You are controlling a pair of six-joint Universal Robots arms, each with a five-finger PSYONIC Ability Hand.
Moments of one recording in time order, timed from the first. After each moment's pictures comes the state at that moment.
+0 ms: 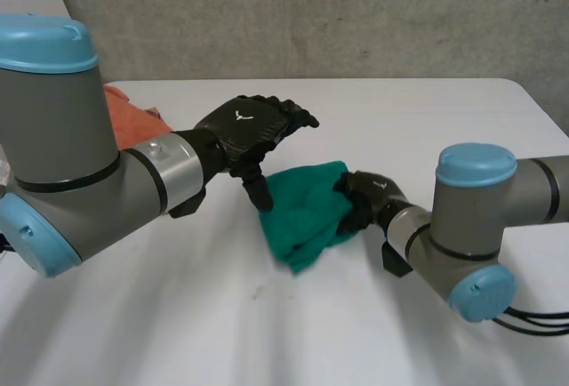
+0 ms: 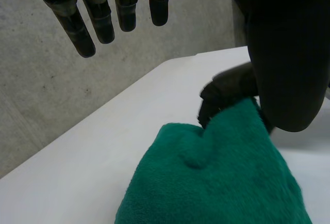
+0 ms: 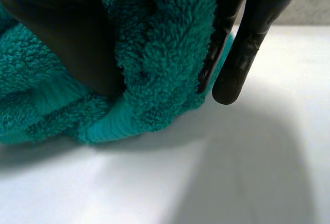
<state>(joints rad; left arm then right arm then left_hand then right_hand) 4.19 -1.98 -1.21 2.92 -1.18 3.38 2.04 -0.88 1.38 -0.12 1.39 3.35 0.19 0.20 0.21 0.20 0.05 0.89 1.15 1.14 1.19 0.94</state>
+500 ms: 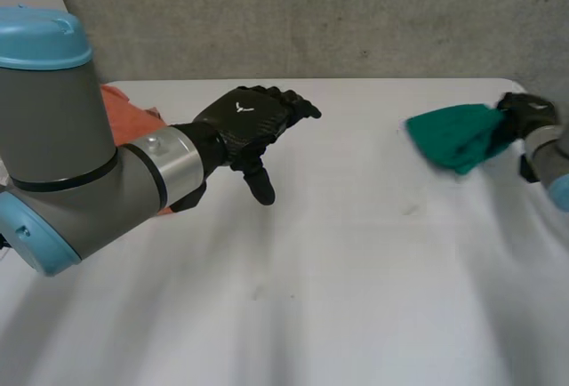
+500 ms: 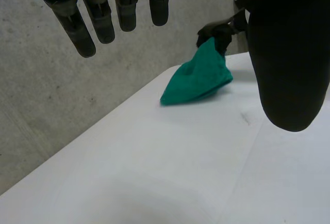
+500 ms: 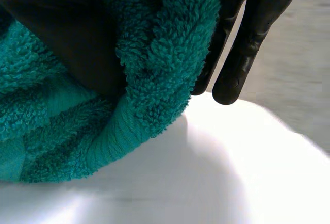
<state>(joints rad) 4.19 -1.96 -1.21 2.94 -1.18 3.38 1.56 -0.43 0.51 0.06 1.44 3.17 0.19 0.20 0.21 0.20 0.05 0.90 1.16 1.15 1.19 0.95</state>
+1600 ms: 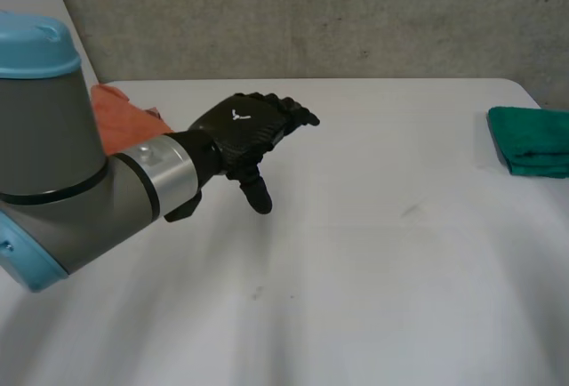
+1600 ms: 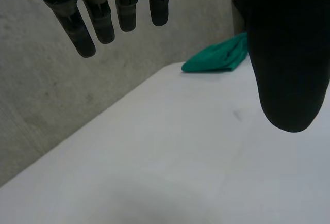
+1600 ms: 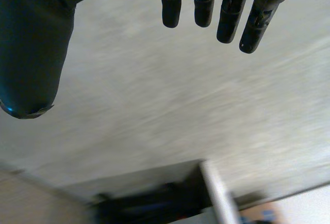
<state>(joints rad) 4.19 -1.91 -1.28 2.95 -1.18 3.38 1.35 -0.45 0.18 0.15 1.74 2.29 0.19 0.20 0.21 0.20 0.05 0.20 0.22 0.21 0.23 0.07</state>
